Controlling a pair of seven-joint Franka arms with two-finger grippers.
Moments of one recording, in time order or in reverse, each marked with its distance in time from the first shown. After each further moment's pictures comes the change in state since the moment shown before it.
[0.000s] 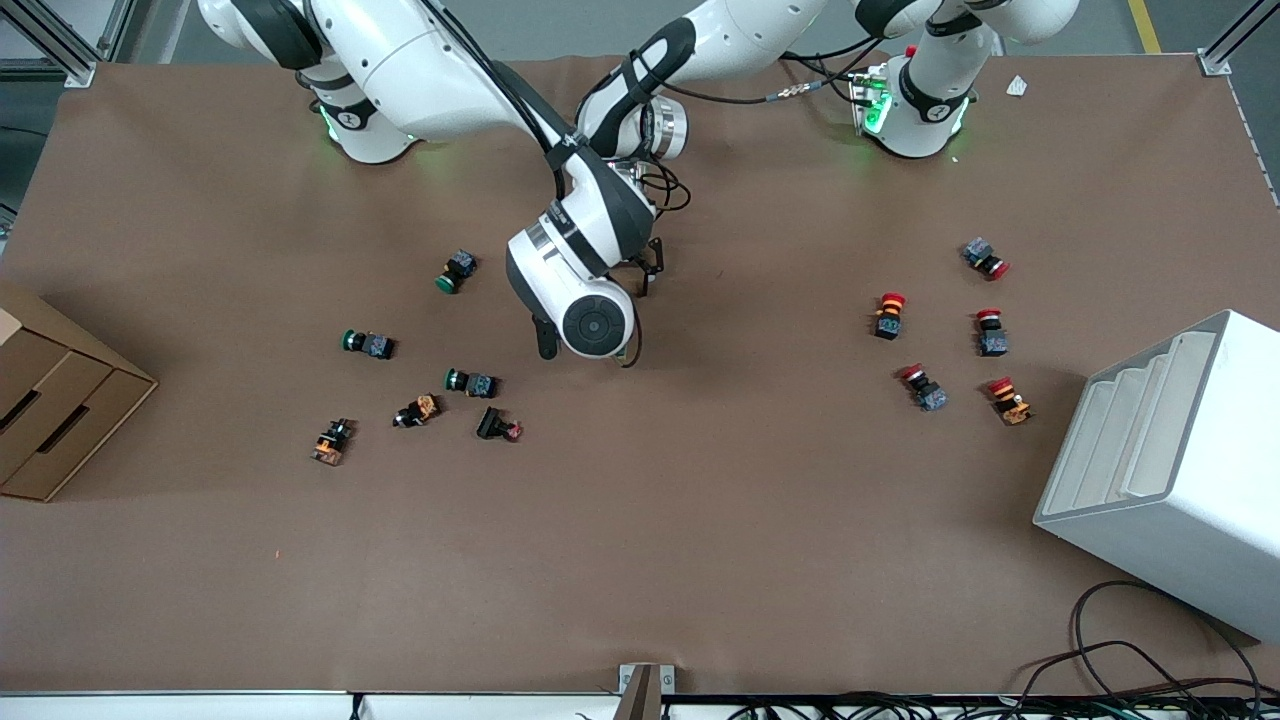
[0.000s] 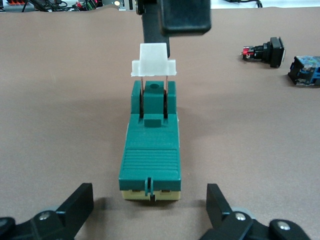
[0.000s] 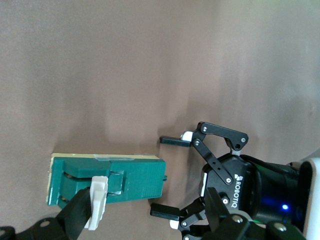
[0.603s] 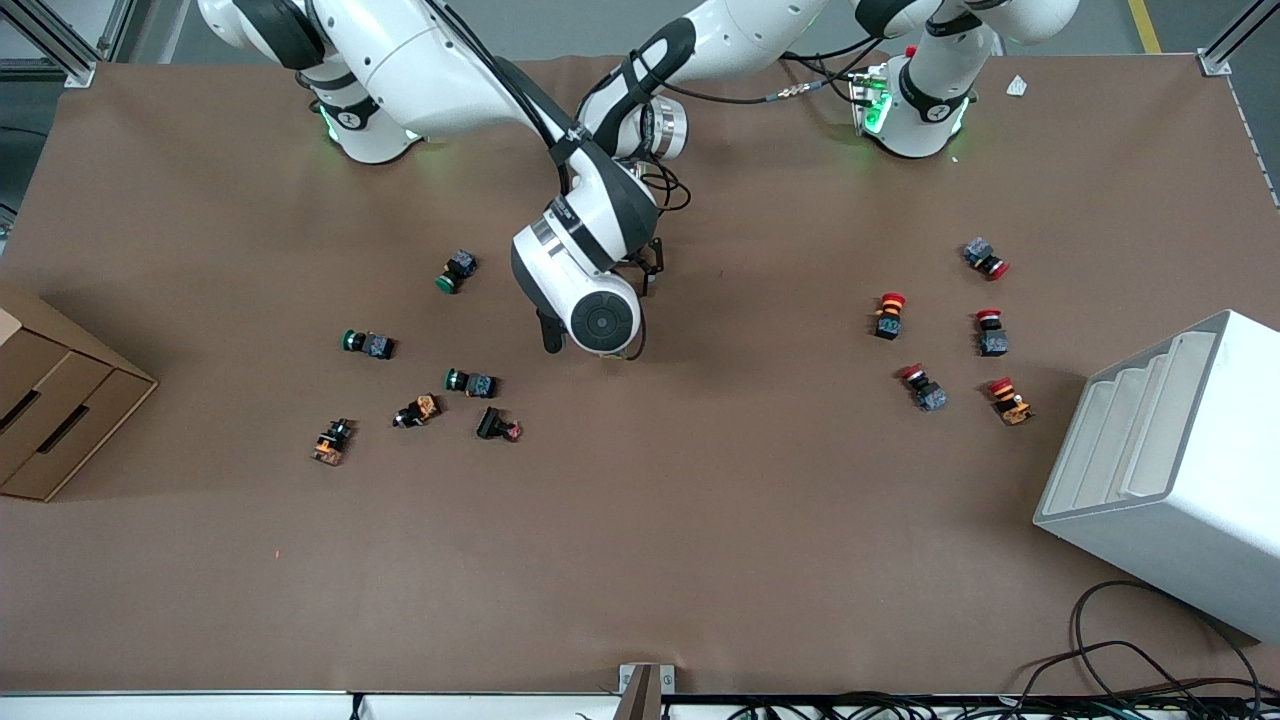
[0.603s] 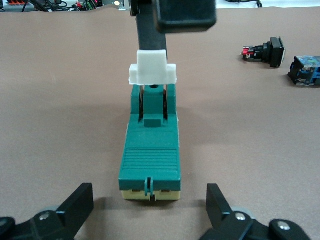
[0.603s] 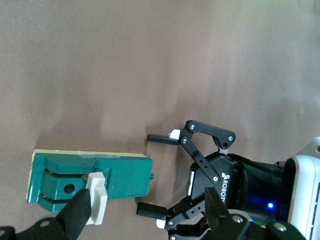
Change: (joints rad) left arm 0.000 0.000 0.000 0.000 0.000 0.000 0.000; right arm 0.001 0.000 0.016 0.004 0.000 -0.032 -0.001
